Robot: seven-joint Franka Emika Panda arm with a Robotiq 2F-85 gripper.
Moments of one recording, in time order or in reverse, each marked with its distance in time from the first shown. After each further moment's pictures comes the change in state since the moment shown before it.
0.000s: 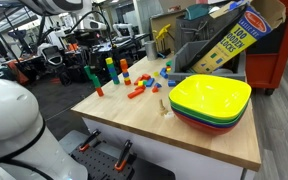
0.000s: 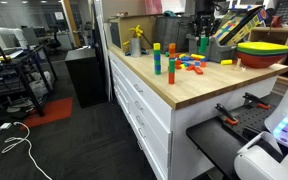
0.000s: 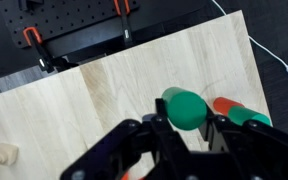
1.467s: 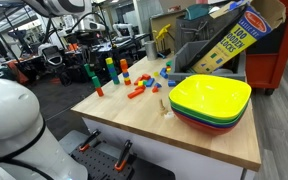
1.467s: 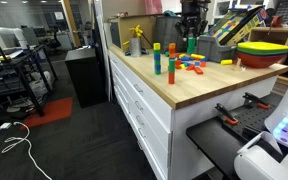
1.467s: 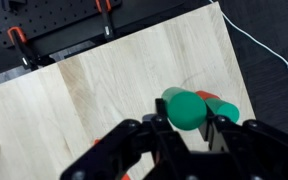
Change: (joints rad) arm 0.020 0.148 0.059 0.130 0.003 0.002 0.104
